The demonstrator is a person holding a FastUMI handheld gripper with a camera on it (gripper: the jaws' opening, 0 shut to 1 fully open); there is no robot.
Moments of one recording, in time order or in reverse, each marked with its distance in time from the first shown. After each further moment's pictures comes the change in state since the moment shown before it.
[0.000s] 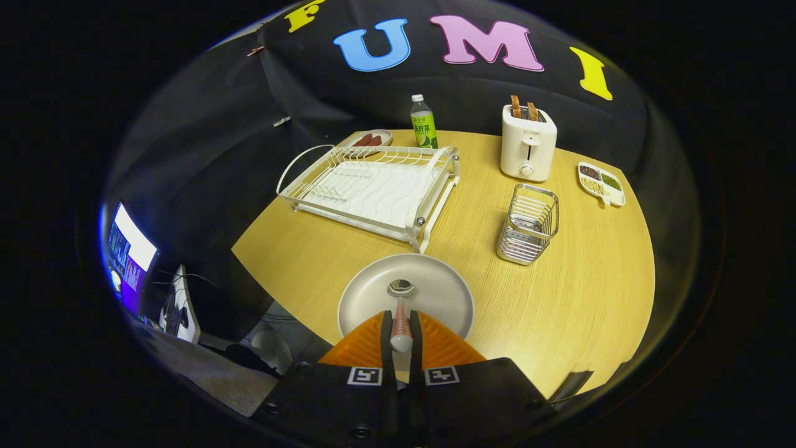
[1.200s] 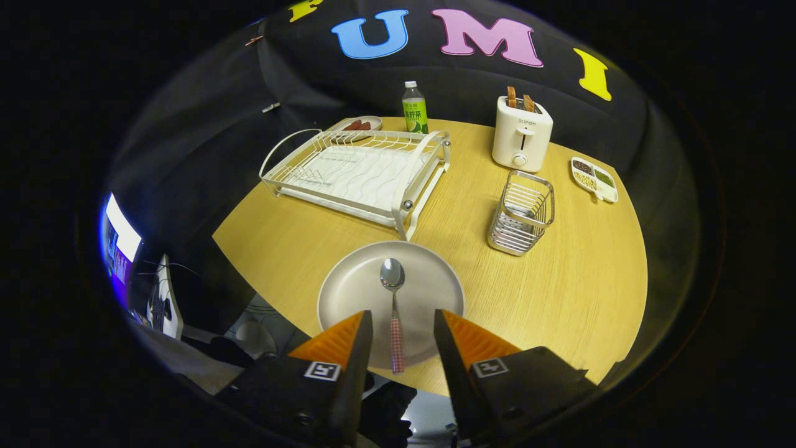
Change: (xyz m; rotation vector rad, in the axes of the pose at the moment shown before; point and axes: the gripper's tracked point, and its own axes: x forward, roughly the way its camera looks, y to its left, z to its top) arm 0.011 -0.018 -0.016 -0.025 0.044 -0.080
